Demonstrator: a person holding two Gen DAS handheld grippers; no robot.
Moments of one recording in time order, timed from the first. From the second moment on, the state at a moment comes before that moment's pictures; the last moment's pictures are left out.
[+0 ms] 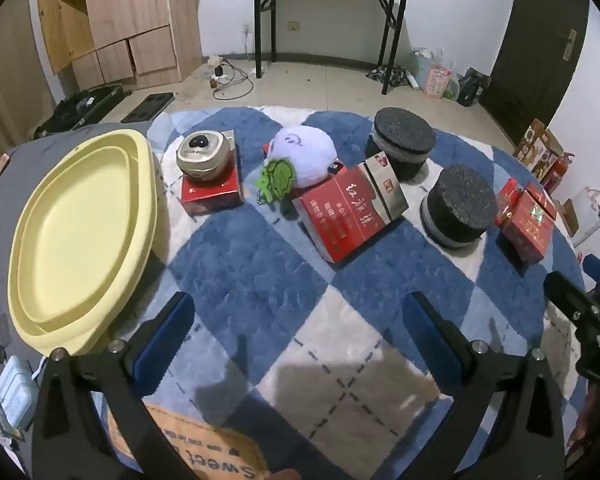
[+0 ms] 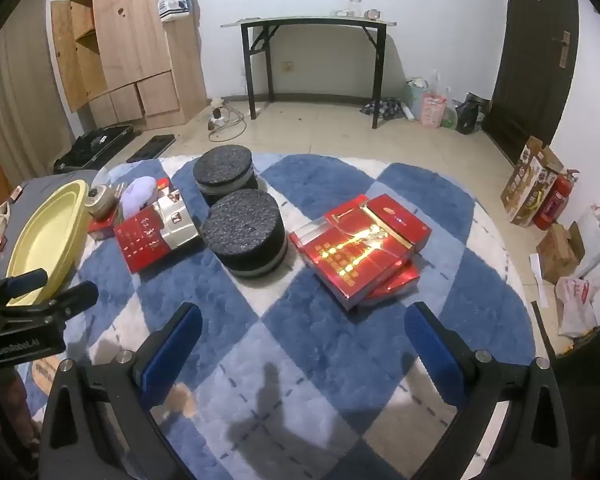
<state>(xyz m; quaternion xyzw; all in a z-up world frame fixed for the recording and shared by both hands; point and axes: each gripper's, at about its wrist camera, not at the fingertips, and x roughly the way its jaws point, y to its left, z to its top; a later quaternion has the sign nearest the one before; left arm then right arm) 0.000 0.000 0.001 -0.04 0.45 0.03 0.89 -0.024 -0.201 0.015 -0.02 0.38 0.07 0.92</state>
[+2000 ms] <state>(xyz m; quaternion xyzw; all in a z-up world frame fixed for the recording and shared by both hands) 0.108 -0.010 -0.049 -0.22 0.53 0.12 0.81 0.046 -0.260 -0.014 -0.10 0.37 0.20 0.90</state>
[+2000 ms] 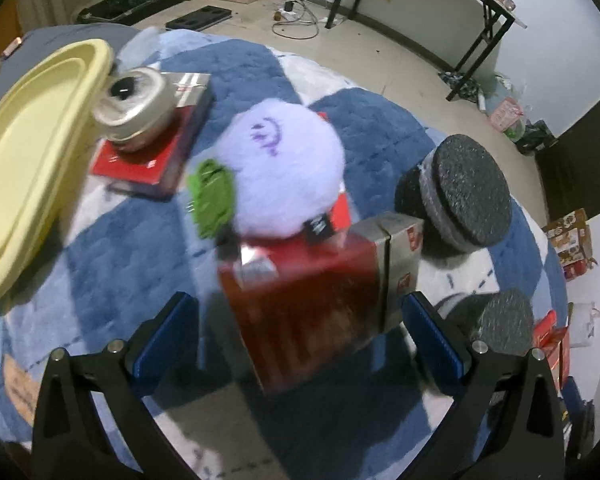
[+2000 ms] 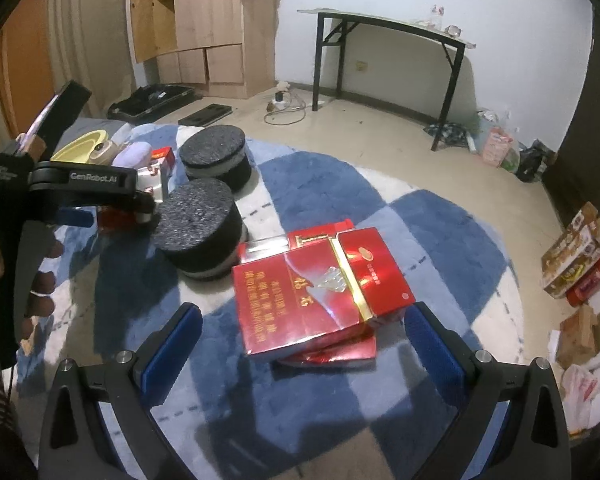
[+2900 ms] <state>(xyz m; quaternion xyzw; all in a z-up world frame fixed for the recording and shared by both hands) 0.079 0.014 -0.043 -0.24 0.51 -0.01 0.82 0.066 -0.262 -0.034 -0.07 0.36 0.17 0.91</state>
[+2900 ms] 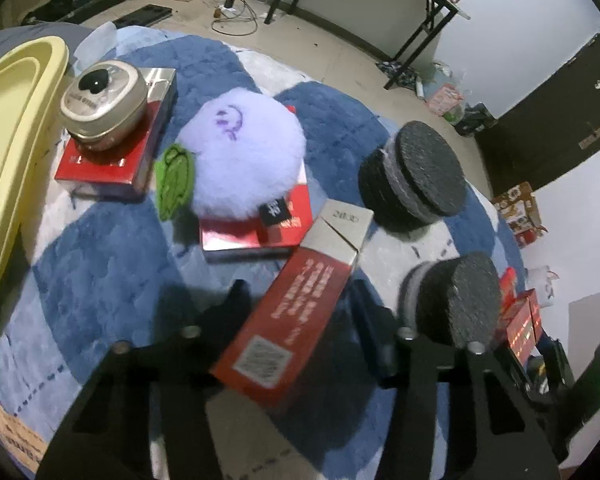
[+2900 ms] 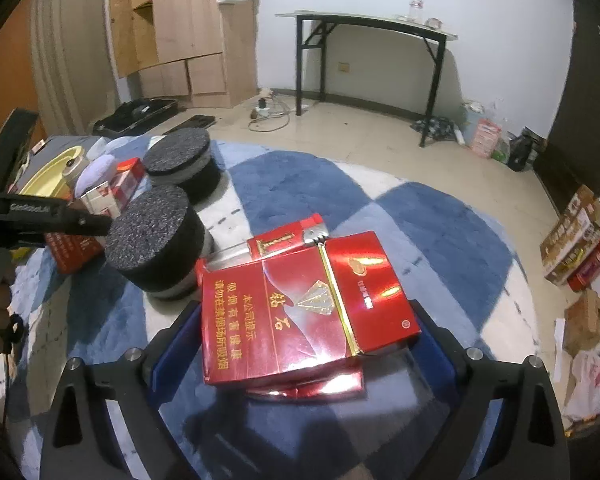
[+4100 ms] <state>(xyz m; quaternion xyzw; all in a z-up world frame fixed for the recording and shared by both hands) 0.041 0.291 0.016 -0.14 0.49 0.13 0.85 0.021 0.066 0.020 -0.12 0.31 0.38 0.87</state>
